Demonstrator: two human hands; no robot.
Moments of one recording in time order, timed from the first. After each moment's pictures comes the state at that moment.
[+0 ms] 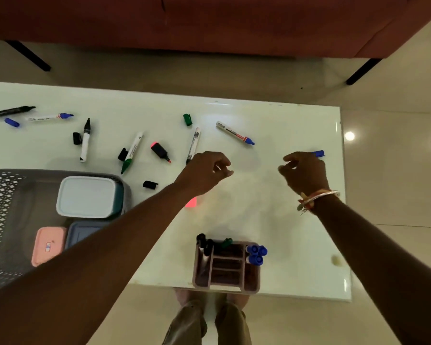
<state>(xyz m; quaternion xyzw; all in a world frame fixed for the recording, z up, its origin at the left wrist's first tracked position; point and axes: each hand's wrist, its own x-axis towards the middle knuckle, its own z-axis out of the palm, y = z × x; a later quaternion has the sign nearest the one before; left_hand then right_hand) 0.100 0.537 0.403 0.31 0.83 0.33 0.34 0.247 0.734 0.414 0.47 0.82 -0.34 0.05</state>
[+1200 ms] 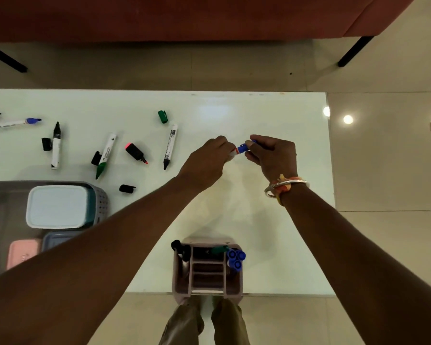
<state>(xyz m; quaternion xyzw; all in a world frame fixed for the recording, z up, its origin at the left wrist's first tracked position) 0.114 0.596 0.370 0.51 0.81 0.22 0.18 0.224 0.734 0.387 0.48 0.56 -0.66 -0.14</state>
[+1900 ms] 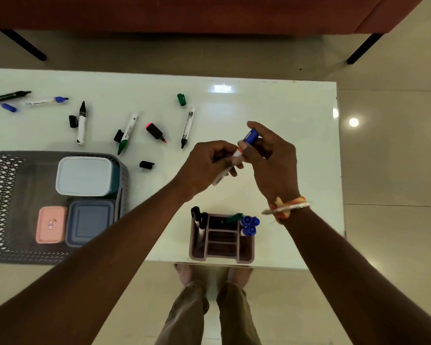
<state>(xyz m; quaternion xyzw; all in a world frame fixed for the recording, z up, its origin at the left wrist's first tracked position) 0.155 0.523 0.442 0.25 0.69 0.54 0.41 0.257 0.641 0.460 0.37 0.71 -0.58 -0.15</state>
